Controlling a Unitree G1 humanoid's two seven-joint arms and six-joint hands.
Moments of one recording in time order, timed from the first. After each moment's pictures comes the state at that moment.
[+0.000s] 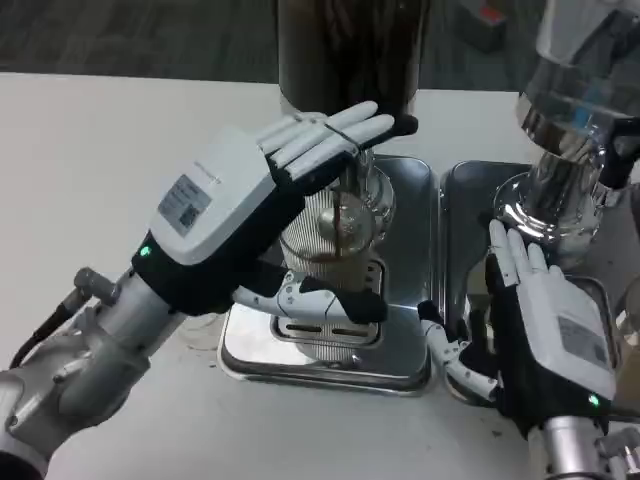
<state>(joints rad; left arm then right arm) -0.39 0.49 -0.18 0.51 0.78 -1.03 0.40 0.18 -0.14 0.33 -0.16 -0.80 0.25 -0.27</state>
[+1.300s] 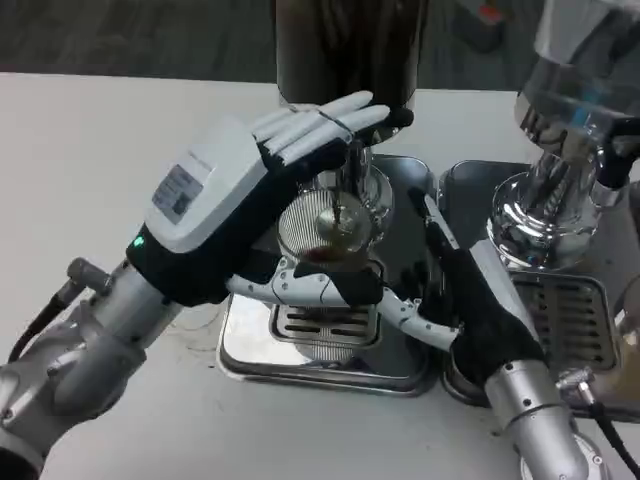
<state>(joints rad) -0.40 0.51 -0.22 0.50 0.68 -1.01 0.37 -0.08 -0.11 0.22 0.21 -0.33 -0.11 -0.08</state>
